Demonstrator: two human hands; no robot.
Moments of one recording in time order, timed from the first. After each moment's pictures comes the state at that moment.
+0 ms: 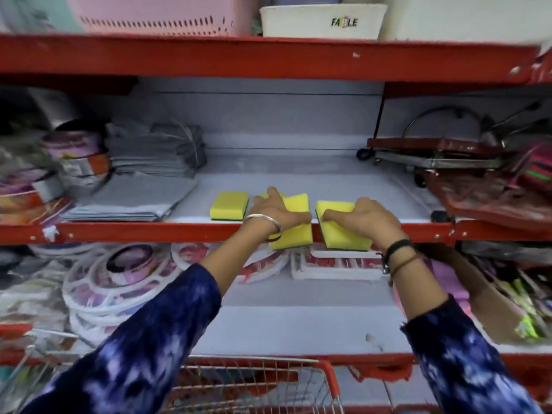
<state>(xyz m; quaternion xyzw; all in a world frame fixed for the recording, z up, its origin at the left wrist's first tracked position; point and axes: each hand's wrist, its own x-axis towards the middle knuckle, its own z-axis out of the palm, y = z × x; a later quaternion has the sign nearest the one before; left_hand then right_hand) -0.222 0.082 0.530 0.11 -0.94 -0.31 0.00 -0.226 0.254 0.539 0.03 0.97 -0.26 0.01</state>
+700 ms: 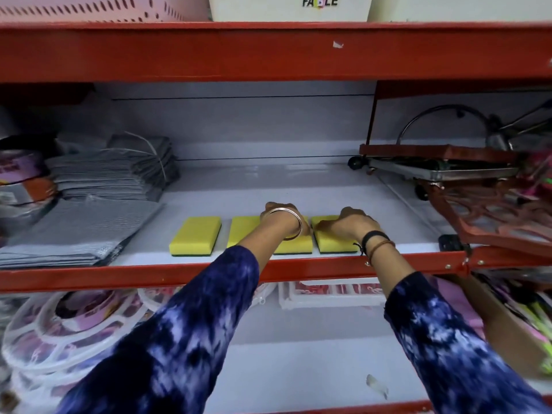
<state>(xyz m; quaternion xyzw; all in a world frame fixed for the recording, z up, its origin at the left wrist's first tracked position) -0.354 0.135 0.524 0.09 -0.99 -0.07 -0.08 -0.365 0.266 0.510 0.05 0.97 -0.22 0.07</state>
